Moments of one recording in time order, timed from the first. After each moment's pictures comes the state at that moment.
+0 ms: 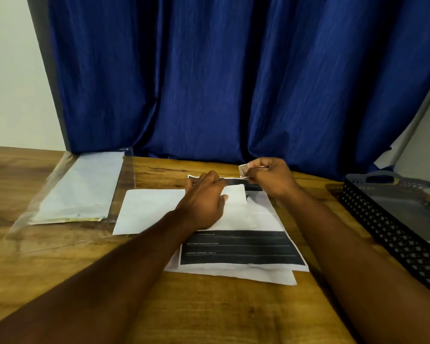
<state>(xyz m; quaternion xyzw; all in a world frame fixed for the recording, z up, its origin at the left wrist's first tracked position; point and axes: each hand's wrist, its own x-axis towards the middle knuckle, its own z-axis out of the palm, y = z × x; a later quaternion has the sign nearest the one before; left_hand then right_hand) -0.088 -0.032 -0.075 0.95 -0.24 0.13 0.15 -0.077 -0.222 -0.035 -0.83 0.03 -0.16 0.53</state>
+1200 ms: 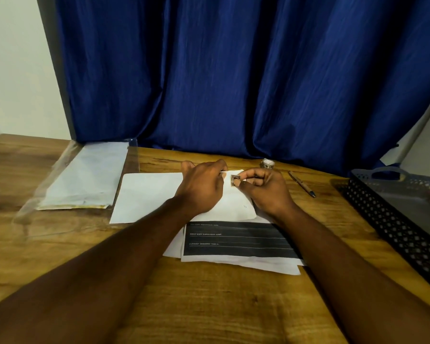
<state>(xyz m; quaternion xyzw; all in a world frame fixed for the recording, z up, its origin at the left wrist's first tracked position) -0.082 -0.023 -0.078 0.91 -0.23 0.26 0.23 -0.097 -0.203 -0.088 -0.76 -0.04 -0.15 0.63</state>
